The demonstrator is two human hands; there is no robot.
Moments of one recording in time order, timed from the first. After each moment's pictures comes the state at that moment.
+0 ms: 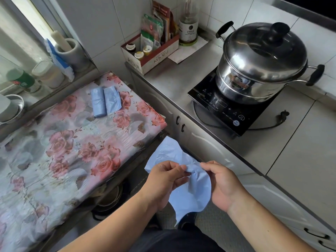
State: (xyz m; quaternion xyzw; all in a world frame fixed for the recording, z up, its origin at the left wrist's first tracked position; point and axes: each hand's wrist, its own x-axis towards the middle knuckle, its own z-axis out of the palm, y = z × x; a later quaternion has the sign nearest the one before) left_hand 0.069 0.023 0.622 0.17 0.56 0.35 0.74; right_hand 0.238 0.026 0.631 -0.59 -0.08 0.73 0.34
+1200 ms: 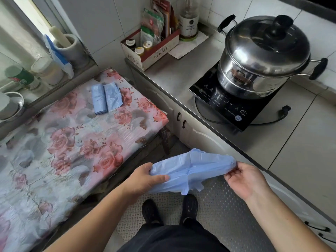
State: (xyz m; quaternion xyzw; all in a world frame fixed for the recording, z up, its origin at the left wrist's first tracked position) left_hand -0.009 0.018 0.585 0.35 0.64 0.16 0.67; right_hand 0.294 0.028 0.590 -0.55 0.15 0.64 0.51
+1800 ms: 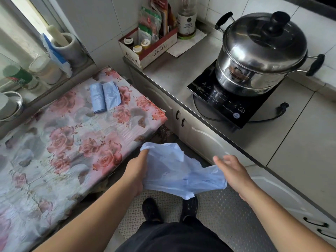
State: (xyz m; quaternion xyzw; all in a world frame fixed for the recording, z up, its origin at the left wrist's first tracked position) left_hand 0.009 0.039 0.592 0.11 0.76 0.29 0.57; right_hand 0.291 0.016 0.577 -0.77 -0.39 0.49 0.15
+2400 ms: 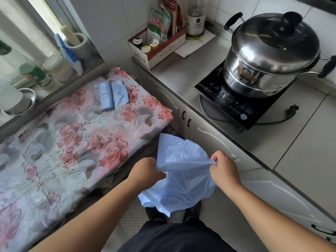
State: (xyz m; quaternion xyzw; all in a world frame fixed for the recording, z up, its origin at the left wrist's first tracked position) left_hand -0.002 0.029 0.589 0.56 0.73 -0.03 0.38; right_hand 0.245 0.028 0.567 -0.77 -0.53 0.33 0.11
